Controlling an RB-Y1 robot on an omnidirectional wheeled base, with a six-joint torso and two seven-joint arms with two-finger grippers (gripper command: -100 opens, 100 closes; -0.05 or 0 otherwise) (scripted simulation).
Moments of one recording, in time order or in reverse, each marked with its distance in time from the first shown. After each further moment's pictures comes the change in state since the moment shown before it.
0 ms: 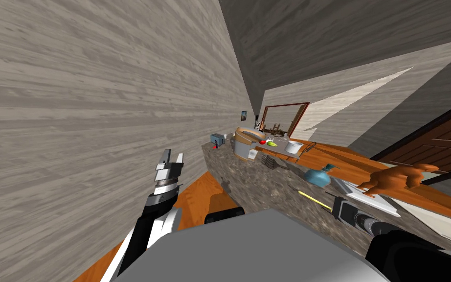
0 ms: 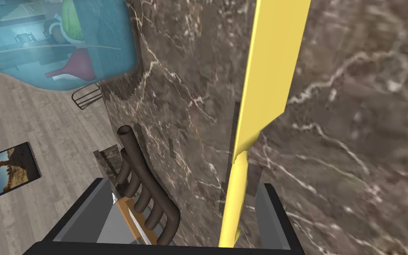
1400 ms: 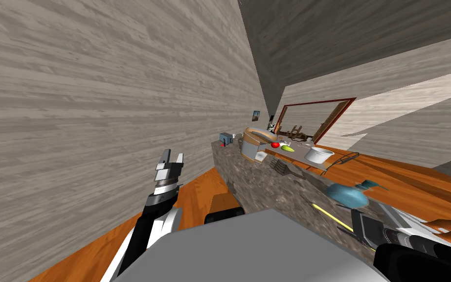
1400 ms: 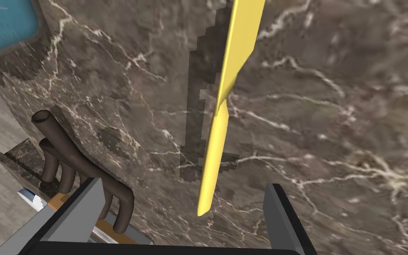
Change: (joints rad) left arm 0.000 0.000 0.000 0.000 0.000 0.000 0.000; right arm 0.210 -0.202 -0.008 0.038 -0.130 -0.241 -0.264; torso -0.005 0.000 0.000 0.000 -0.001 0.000
